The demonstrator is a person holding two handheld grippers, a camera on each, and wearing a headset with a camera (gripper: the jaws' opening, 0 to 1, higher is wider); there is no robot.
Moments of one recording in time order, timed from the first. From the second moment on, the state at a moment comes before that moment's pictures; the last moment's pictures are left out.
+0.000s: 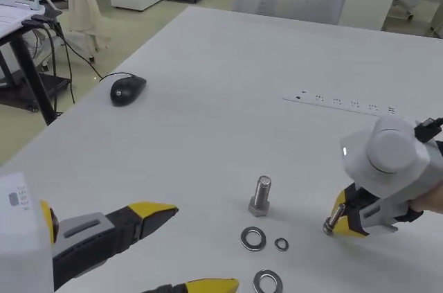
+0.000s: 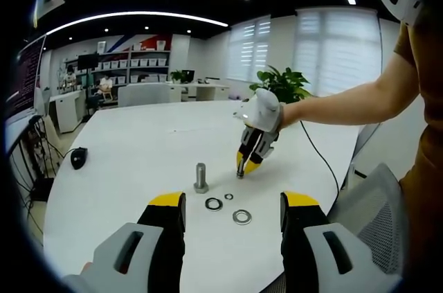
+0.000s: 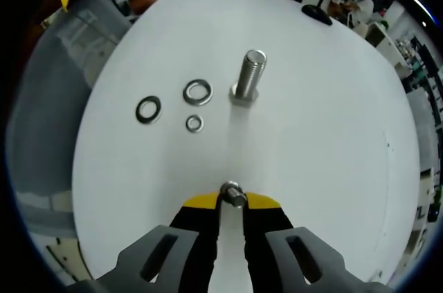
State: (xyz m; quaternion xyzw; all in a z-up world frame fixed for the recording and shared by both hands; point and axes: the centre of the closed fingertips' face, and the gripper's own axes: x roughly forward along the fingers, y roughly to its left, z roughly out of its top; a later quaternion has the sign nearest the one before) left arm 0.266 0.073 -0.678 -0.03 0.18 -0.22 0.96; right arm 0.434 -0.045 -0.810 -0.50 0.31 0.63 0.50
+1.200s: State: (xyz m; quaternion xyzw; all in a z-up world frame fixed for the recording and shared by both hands) left arm 0.260 0.070 -0.674 -0.02 0.18 -0.22 0.96; right arm 0.422 -0.056 -0.806 -0.49 0.32 0.63 0.51
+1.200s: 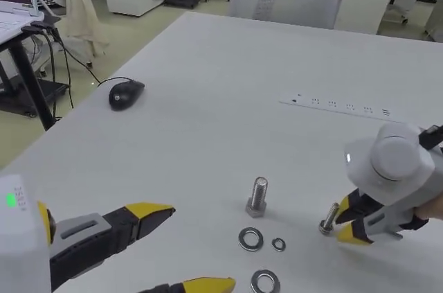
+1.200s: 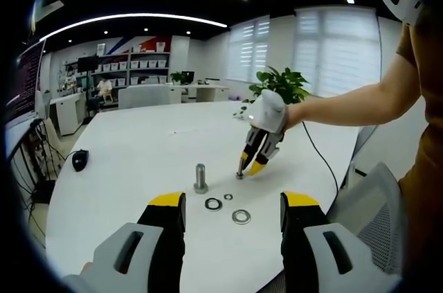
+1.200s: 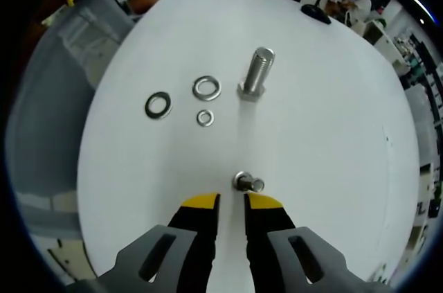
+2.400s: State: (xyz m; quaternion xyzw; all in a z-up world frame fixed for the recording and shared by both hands) left arm 0.258 0.070 -0.668 -0.02 0.17 -0.22 0.96; right arm 0.383 -0.017 -0.807 -0.49 0.30 0.66 0.48
